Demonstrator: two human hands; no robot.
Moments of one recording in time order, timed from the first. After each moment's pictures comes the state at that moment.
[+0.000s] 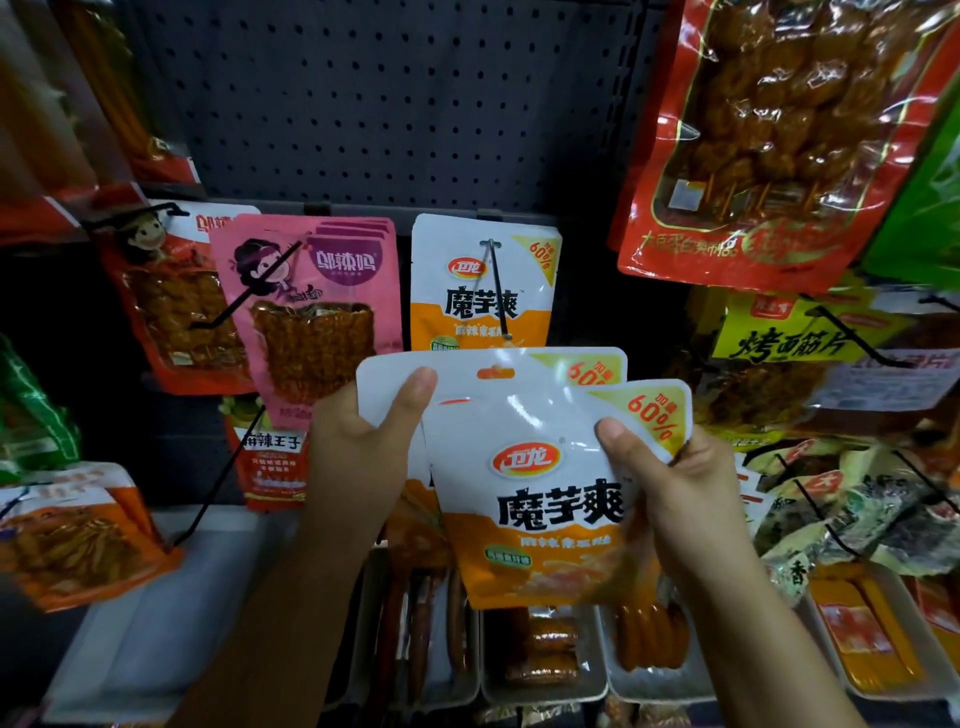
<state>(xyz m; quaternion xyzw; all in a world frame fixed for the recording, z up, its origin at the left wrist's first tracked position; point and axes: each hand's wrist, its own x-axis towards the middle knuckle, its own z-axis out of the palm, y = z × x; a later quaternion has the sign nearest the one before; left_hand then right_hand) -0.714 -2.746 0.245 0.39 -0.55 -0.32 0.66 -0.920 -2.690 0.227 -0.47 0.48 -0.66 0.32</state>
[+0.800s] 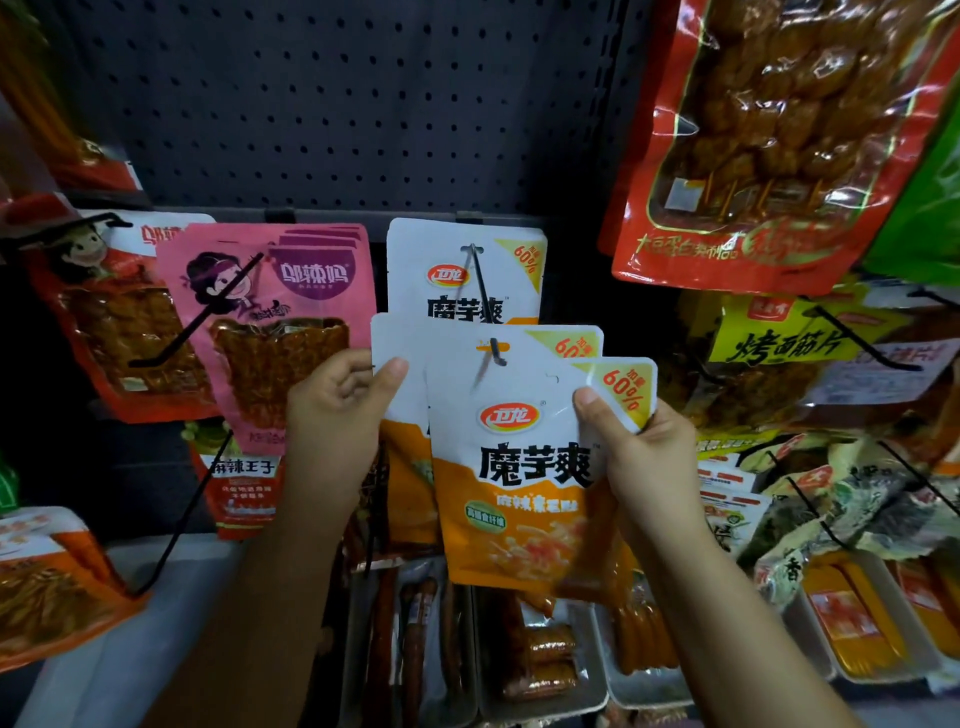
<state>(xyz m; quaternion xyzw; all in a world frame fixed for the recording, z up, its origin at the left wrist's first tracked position) -0.707 -2.819 0.230 0.42 -0.57 -0.36 0.61 -0.911 -2.744 0.225 -0.38 0.54 -0.69 0.28</state>
